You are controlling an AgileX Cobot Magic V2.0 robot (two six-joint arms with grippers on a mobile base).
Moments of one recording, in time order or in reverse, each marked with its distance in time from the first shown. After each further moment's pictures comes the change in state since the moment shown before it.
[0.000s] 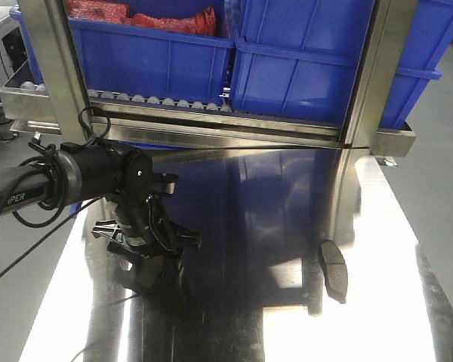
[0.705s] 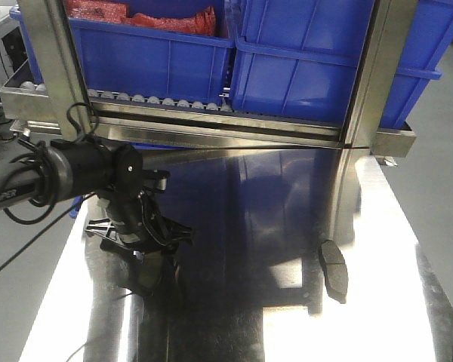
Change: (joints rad) left arm 0.018 -0.007 0.003 -0.011 -0.005 0.001; right arm 0.000 0.000 0.000 0.000 -0.001 0.000
